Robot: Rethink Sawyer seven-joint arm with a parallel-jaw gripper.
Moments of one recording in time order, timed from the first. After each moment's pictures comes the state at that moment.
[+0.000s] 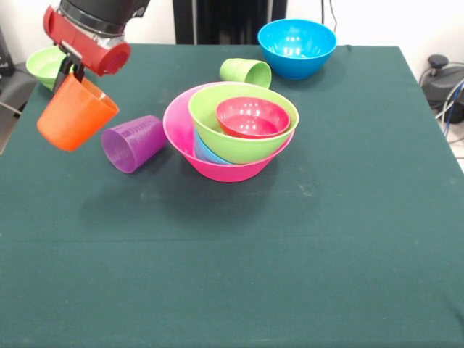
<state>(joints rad) -0.22 -0.48 -0.36 1.43 -0.24 0.33 2.19</state>
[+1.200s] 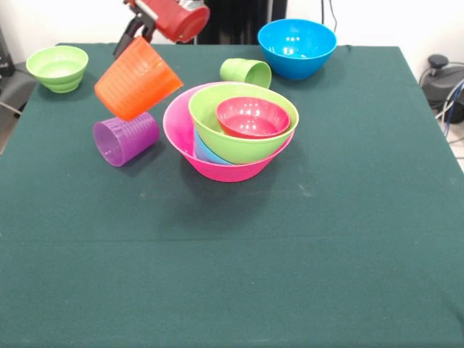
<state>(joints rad) 0.11 -0.44 -0.63 1.43 -0.01 0.38 2.28</state>
